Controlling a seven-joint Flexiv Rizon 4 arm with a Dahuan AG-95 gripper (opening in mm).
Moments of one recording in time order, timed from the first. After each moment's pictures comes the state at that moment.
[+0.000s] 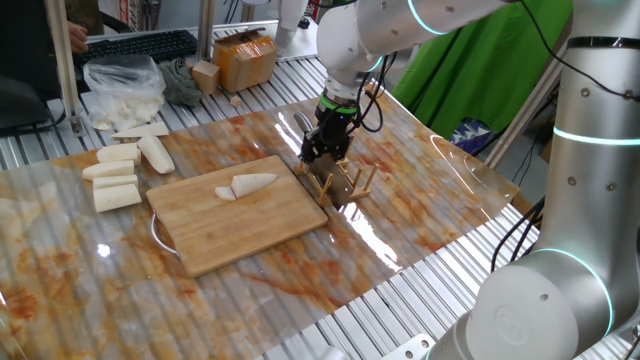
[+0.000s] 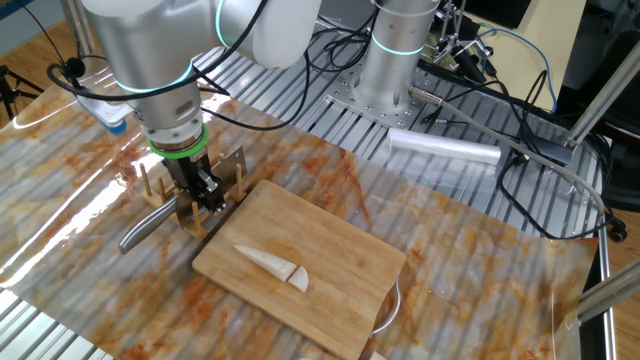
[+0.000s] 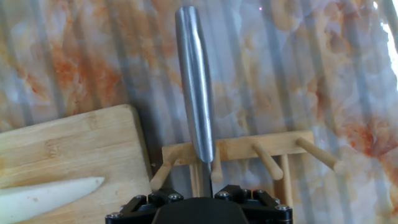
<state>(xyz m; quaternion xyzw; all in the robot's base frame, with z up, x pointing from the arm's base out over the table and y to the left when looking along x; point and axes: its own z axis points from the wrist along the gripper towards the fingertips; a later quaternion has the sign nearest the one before) 0.562 -0.137 0.033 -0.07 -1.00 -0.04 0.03</state>
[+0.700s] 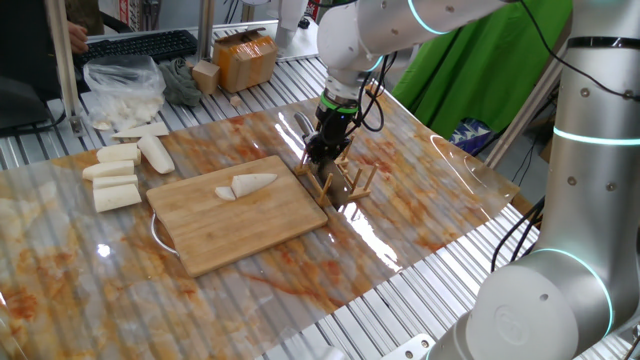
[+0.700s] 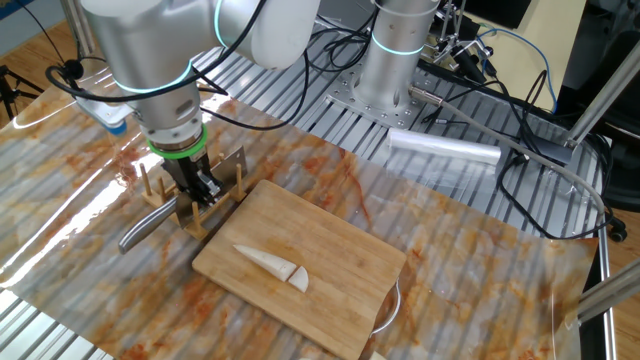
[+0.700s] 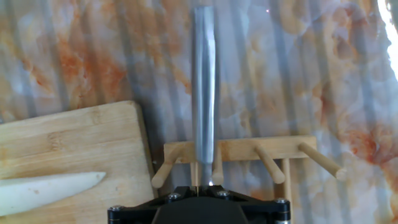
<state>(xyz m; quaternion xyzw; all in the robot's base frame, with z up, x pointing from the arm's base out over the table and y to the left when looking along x) 0.562 -0.137 0.033 -0.07 -1.00 -0.04 0.03</state>
